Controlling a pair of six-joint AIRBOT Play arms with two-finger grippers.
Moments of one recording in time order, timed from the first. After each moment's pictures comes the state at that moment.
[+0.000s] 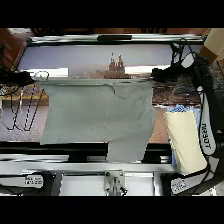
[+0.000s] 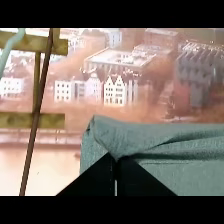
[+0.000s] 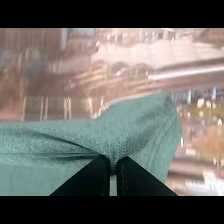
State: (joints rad) left arm 0.30 -1.55 1.56 1.17 -1.09 -1.24; right arm 0.00 -1.71 1.67 -1.25 1.04 1.51
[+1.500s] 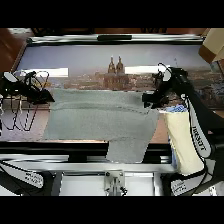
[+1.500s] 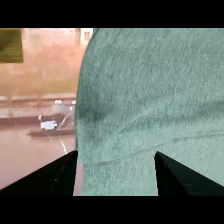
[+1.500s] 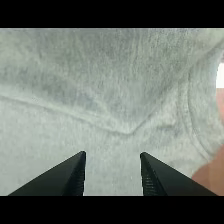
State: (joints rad) left arm 0.29 -1.77 1.55 1.19 -1.33 -1.24; right arm 0.13 -1.68 1.50 -1.38 1.42 1.65
